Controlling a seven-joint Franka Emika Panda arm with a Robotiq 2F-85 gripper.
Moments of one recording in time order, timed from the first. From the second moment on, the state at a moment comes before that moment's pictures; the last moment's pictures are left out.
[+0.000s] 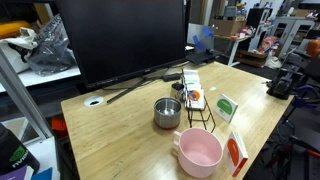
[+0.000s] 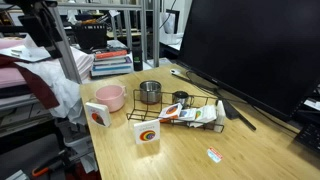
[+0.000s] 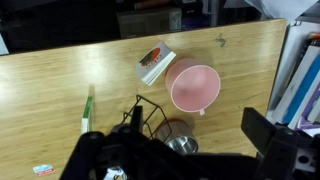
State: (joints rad) arm 0.15 -0.95 0.20 -2.75 0.33 2.05 0.39
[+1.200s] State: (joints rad) arm 0.13 -0.60 0.20 -2.73 0.32 2.04 0.39
